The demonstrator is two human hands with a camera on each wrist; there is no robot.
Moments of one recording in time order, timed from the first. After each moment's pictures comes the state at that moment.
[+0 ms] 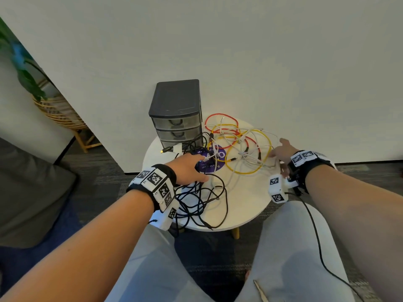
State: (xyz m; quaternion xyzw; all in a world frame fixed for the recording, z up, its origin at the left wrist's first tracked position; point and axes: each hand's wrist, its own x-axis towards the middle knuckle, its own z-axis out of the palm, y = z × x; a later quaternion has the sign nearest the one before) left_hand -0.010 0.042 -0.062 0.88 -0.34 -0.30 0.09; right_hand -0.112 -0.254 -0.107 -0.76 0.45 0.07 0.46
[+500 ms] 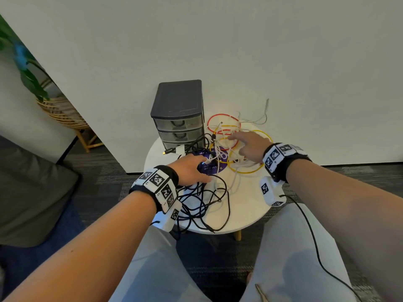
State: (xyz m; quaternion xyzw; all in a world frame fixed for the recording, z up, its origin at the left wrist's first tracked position) left_hand -0.004 0.040 -0.070 0.89 -0.34 -0.30 0.09; right_hand -0.064 -0.192 -0.084 -0.94 0.16 0.10 0.27
